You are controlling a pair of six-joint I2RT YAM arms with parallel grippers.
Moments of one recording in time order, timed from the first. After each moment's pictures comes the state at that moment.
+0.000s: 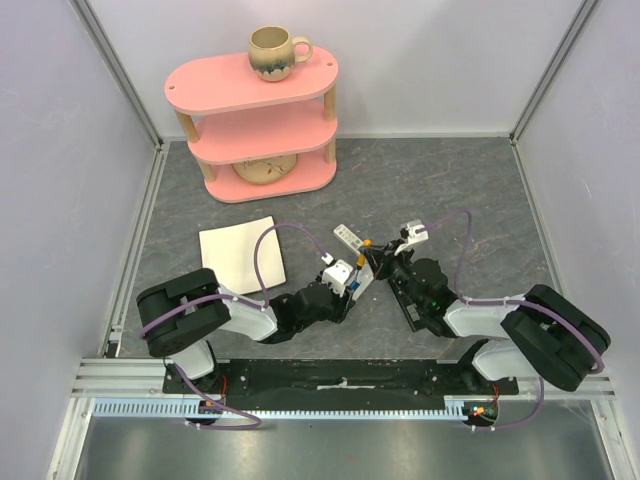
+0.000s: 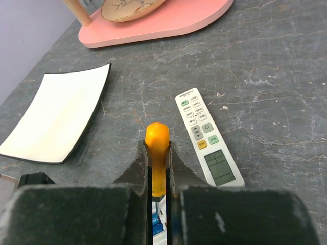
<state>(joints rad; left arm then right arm) -1.13 1.65 0.46 0.67 -0.29 -0.31 0.76 1.34 0.25 1.00 0.22 0.38</state>
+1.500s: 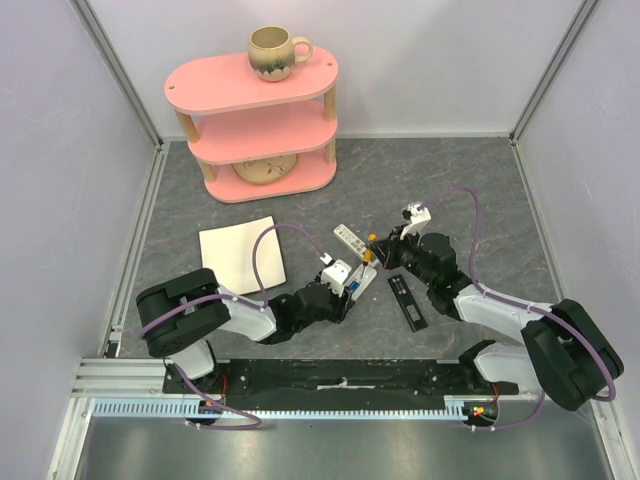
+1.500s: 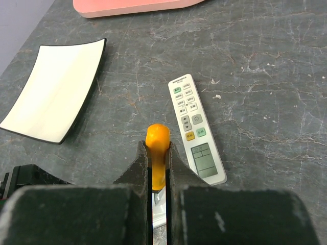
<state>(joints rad) -1.12 1.65 0.45 0.69 -0.28 -0.31 0.53 1.24 0.38 0.61 -0.11 0.38</state>
